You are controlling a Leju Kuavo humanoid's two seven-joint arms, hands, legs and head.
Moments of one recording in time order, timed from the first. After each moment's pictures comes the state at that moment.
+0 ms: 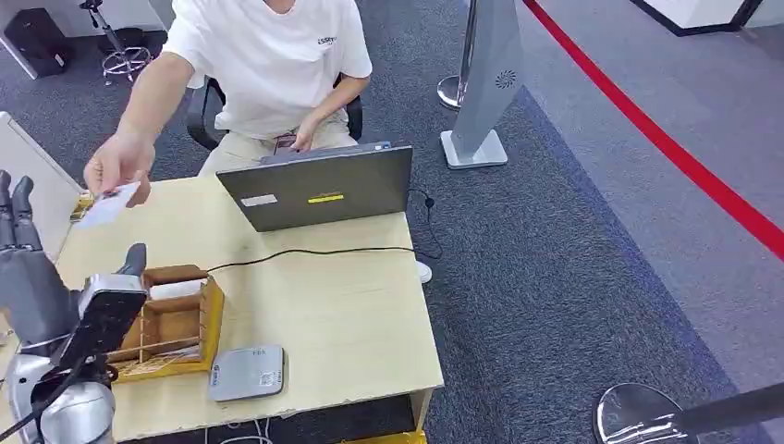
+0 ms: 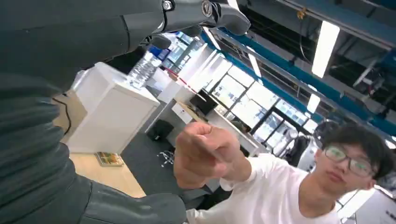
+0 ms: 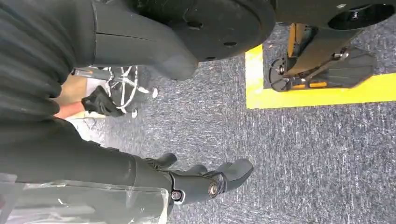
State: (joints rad) left arm -0.16 -0.12 0.03 -1.84 -0.86 0.21 -0.29; right arm -0.04 0.24 -0.71 -0.21 0.94 -0.23 0.07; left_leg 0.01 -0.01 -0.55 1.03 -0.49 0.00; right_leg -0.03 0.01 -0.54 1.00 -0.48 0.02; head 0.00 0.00
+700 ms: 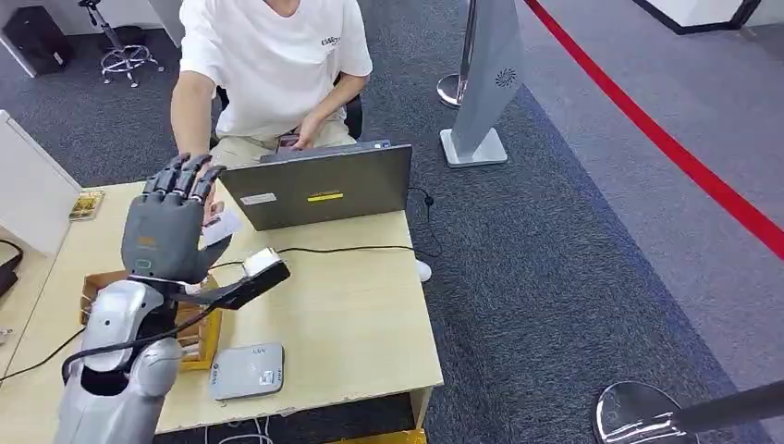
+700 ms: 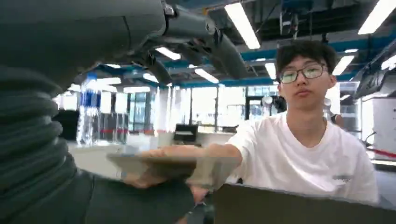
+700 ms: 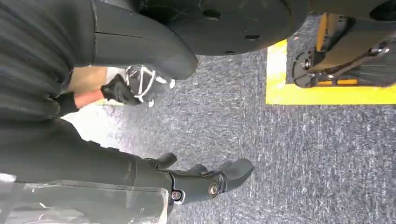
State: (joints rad) left arm -0.36 0.03 -0.36 -1.70 -1.32 0.04 0.03; right arm -0.04 0.23 -0.68 -0.20 1.00 -0.22 0.15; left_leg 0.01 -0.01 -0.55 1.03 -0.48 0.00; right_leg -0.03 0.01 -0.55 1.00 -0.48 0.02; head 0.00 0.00
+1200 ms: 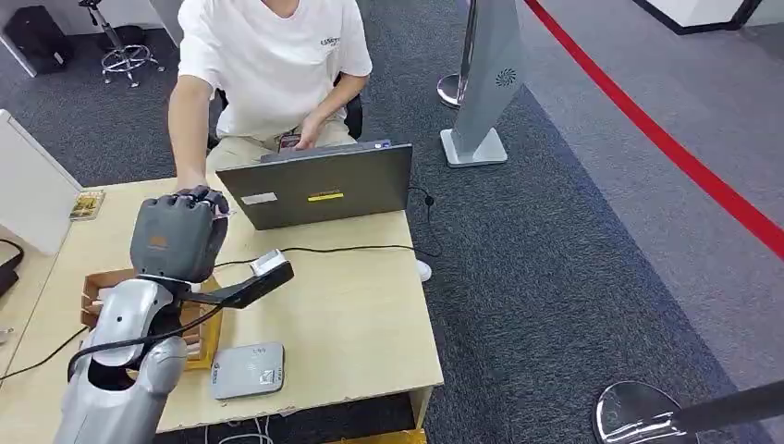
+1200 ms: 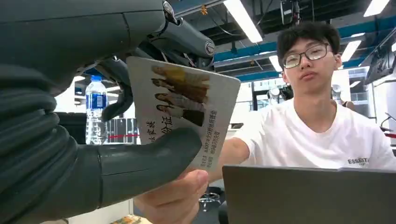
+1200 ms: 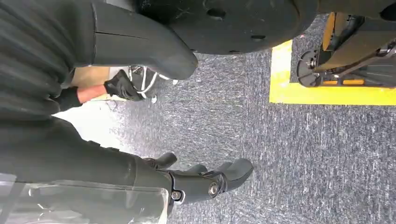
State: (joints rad) left arm -0.37 0.06 -0.40 -1.64 -1.33 0.04 0.05; right arm -0.04 0.23 -0.68 -0.20 1.01 -0.22 0.16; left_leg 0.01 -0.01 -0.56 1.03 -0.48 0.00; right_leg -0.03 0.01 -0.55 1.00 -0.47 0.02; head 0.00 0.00
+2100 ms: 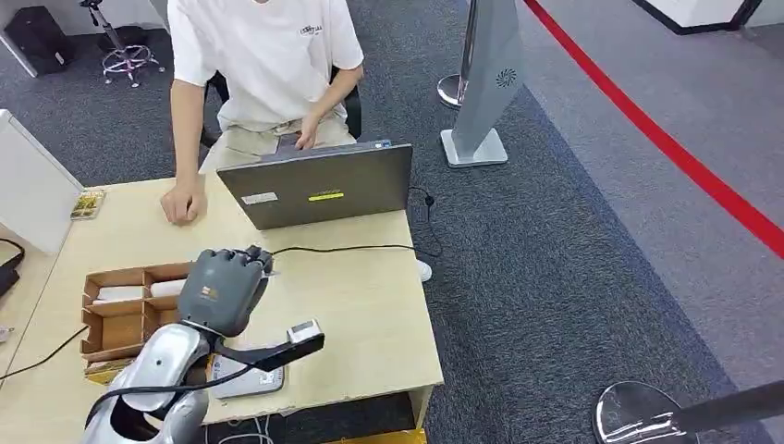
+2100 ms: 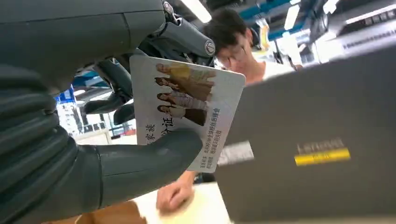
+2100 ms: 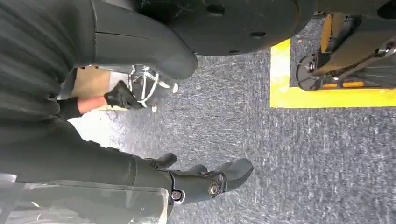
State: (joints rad) left arm -0.23 0.11 -0.54 -1.72 -1.39 -0.10 0.08; right arm -0.03 0.22 -0.69 -0.20 0.97 -0.22 0.16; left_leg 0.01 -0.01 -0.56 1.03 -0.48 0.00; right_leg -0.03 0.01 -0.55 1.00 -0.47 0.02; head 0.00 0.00
